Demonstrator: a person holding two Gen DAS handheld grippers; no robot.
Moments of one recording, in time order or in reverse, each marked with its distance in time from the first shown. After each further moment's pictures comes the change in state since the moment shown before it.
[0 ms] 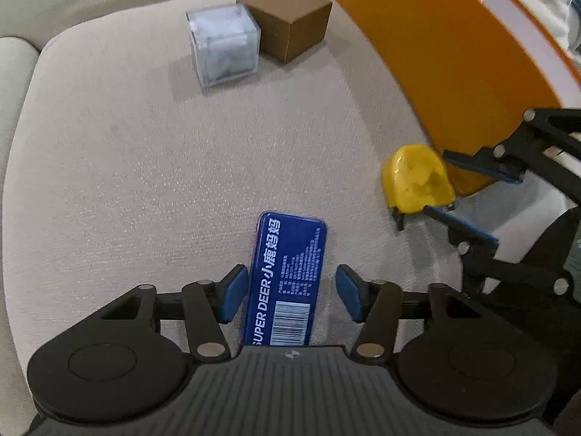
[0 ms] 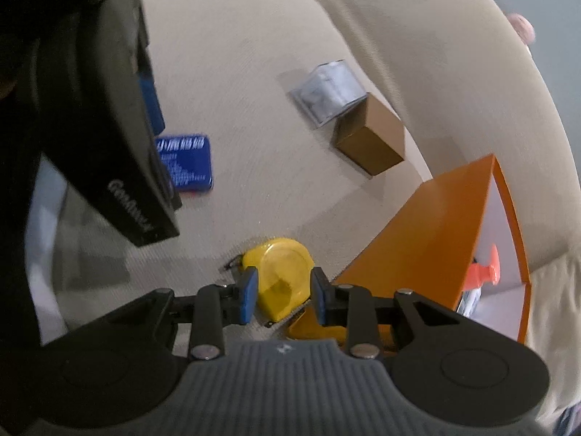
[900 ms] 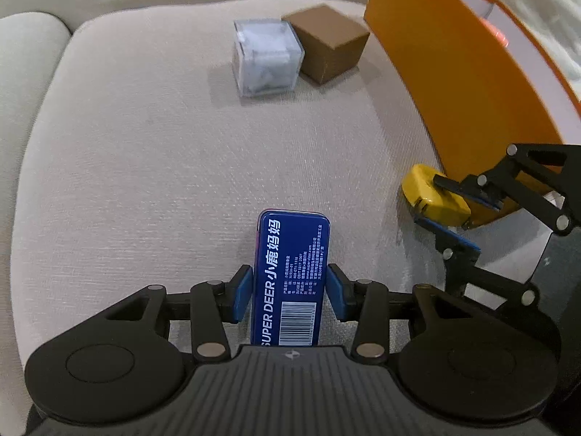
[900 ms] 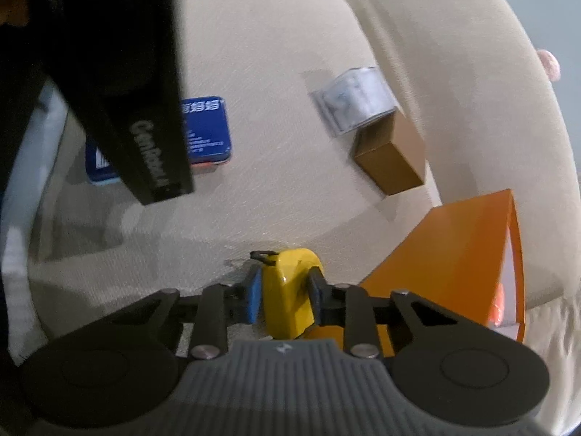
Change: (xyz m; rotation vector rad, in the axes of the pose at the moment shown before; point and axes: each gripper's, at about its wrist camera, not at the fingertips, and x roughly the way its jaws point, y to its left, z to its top) left arm -0.027 0.021 -0.009 -0.125 -0.066 -0.018; right arm 0.011 0.003 0.011 -0.050 -0.015 -0.014
